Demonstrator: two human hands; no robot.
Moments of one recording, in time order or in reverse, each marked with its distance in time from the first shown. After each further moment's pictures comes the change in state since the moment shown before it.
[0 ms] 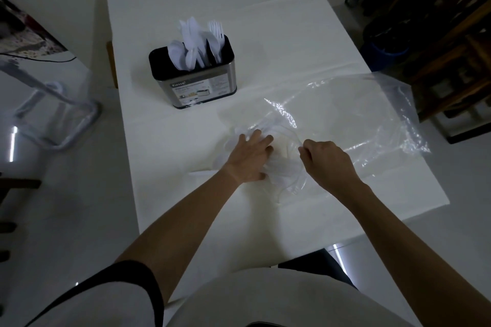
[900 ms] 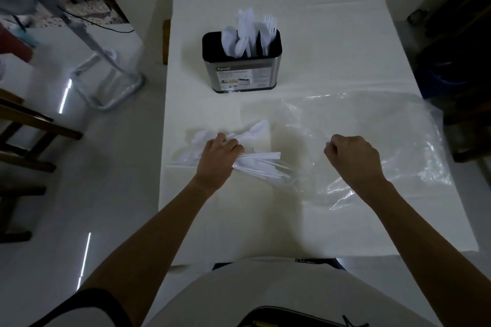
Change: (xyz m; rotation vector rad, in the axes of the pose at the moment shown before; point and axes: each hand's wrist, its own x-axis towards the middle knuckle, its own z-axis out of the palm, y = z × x) left_hand -0.099 -0.036 0.043 -0.143 0.383 -0.387; right_hand 0.026 0.001 -0.009 -0.076 0.073 -0.057
